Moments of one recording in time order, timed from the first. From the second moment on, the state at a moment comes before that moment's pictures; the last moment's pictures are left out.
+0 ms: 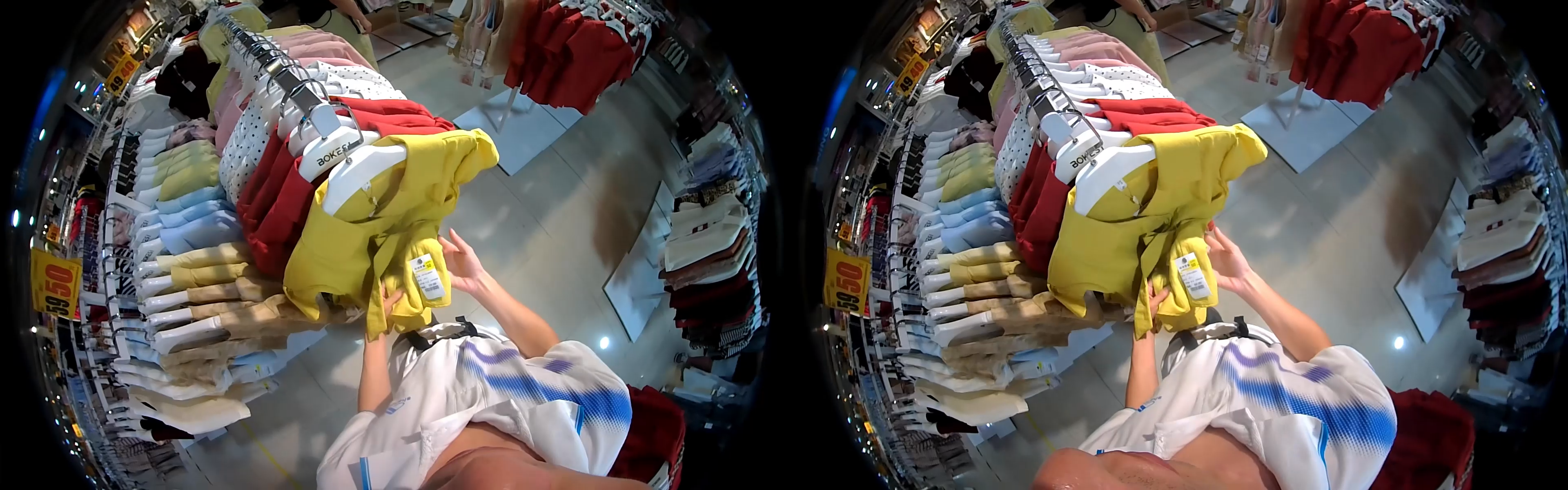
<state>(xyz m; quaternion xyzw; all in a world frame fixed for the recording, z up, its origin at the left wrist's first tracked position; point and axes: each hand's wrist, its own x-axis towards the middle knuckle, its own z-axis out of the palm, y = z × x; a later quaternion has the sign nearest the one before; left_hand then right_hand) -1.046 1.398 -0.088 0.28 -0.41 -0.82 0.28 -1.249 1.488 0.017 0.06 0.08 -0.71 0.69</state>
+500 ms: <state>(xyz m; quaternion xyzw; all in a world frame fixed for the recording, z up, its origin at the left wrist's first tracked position) -1.061 1.419 0.016 0.28 -0.33 -0.77 0.46 -1.244 1.525 -0.014 -0.07 0.44 -0.56 0.70</state>
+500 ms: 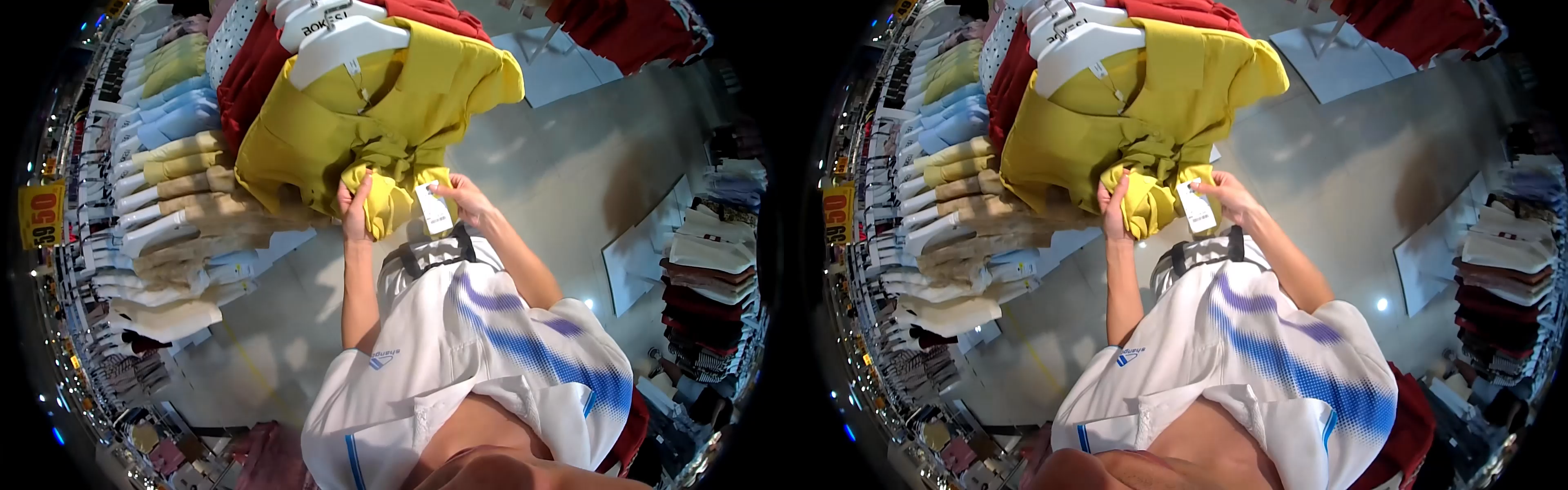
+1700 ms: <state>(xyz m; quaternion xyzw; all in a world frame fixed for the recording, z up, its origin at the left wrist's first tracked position) -1.055 1.594 -0.006 0.57 -0.41 -0.54 0.47 -1.314 1.593 -0.030 -0.18 0.40 -0.50 0.75</state>
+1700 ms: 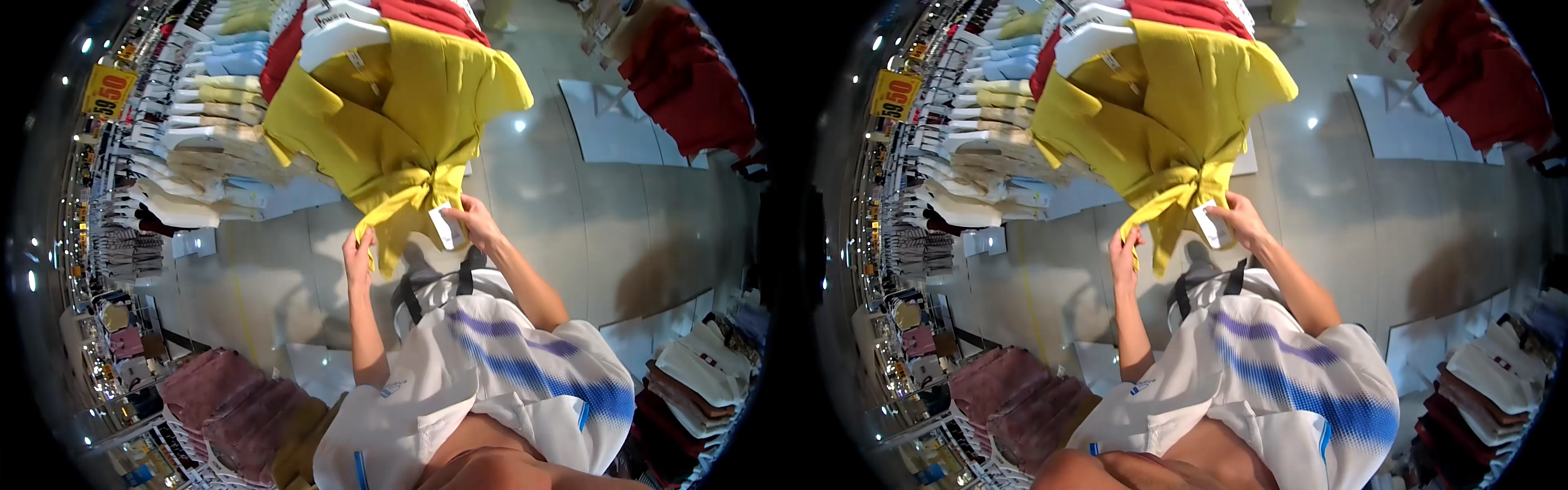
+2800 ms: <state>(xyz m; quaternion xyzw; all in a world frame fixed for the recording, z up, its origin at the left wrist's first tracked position) -1.007 1.557 -0.133 0.62 -0.70 -0.26 0.25 -1.273 1.587 -0.099 -0.30 0.53 -0.54 0.58</state>
